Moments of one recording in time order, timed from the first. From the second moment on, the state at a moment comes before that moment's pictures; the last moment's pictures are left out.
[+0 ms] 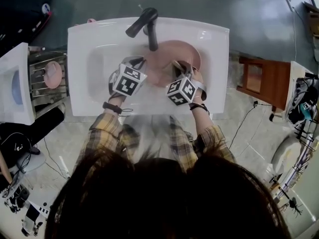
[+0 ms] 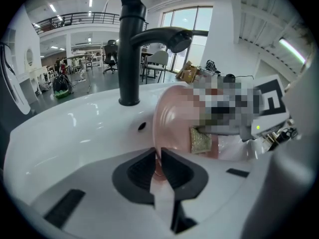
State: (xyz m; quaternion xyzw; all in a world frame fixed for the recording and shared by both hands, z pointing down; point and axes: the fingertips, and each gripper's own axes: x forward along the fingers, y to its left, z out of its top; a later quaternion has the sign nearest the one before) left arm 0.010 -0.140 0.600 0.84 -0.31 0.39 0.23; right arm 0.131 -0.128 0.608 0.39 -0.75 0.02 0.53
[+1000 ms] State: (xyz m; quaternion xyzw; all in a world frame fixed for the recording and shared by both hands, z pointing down) left arm 0.005 -0.135 0.546 0.85 -0.35 0.33 0.21; right arm 0.142 -0.118 0.525 0.46 -0.78 0.10 0.41
